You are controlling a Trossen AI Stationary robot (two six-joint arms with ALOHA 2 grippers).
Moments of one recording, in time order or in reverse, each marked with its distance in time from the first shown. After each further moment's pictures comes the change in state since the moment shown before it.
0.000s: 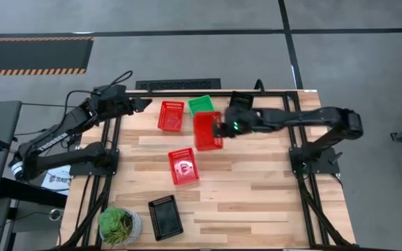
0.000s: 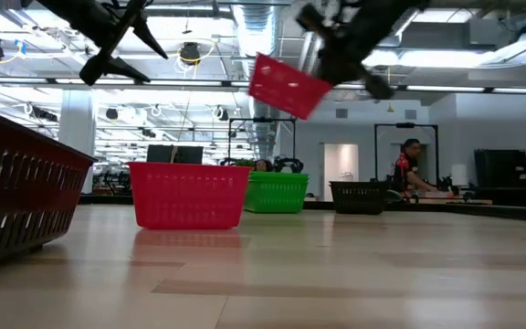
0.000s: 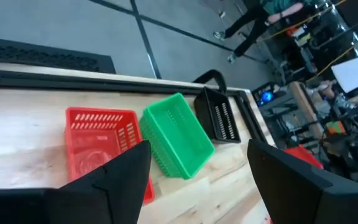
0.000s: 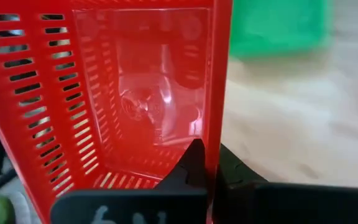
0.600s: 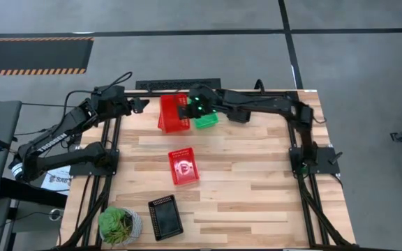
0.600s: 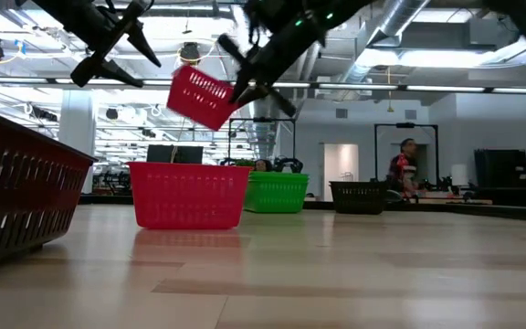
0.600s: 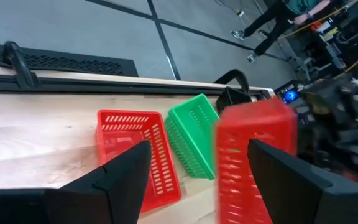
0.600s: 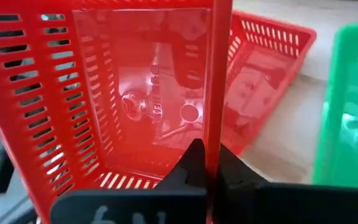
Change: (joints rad) left arm 0.017 -0.011 0.000 -0.065 -0.049 0.055; right arm -0.150 0.530 0.592 0.027 -0.134 -0.219
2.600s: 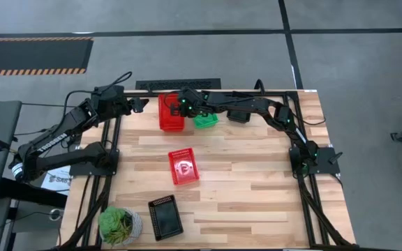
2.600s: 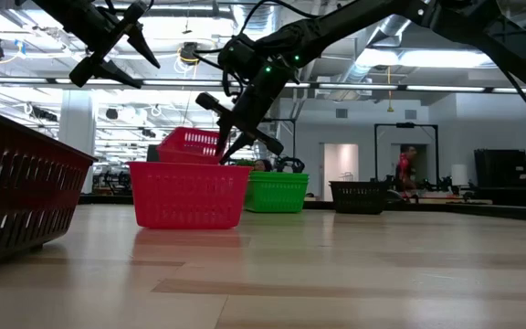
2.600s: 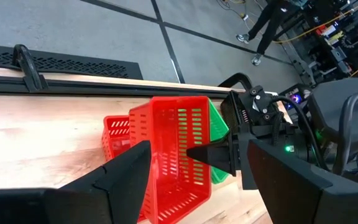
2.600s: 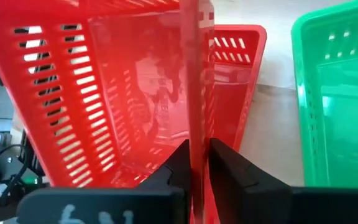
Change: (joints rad) left arm 0.000 0.000 0.000 -0.003 -0.022 -0.004; right arm -0.040 0.270 0.206 -0.083 0.110 0.152
